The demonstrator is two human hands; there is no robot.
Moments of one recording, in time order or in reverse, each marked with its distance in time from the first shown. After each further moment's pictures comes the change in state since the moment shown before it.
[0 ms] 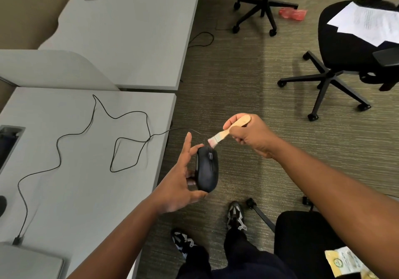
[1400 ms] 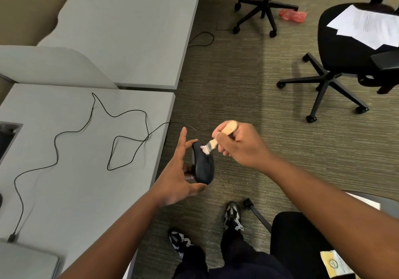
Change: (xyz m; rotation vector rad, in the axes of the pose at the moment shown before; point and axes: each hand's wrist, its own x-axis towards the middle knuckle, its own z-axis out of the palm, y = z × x) left_hand 0.007 0.004 0.002 -0.071 0.099 -0.023; right_hand -0.037 -0.008 0.029 -0.332 0.051 -0.270
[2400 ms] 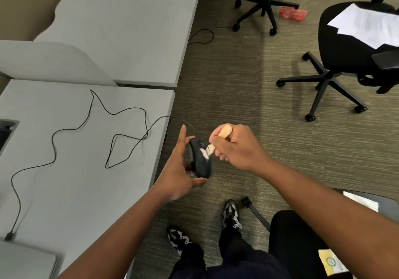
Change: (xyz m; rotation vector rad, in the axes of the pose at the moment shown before) left_hand 0.011 -0.004 0.003 -0.027 0.085 -0.010; right_hand -0.002 -0.011 0.012 -0.118 0.033 0.047
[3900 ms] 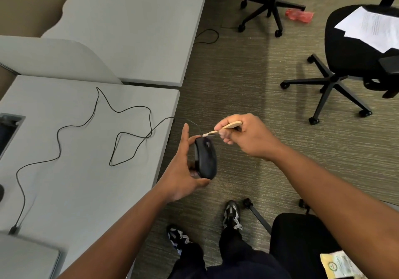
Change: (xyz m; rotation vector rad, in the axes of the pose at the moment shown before) left_hand -0.003 0.003 -0.003 -0.004 -0.005 0.017; right_hand 0.027 0.006 -0.021 0.071 -0.142 -0.002
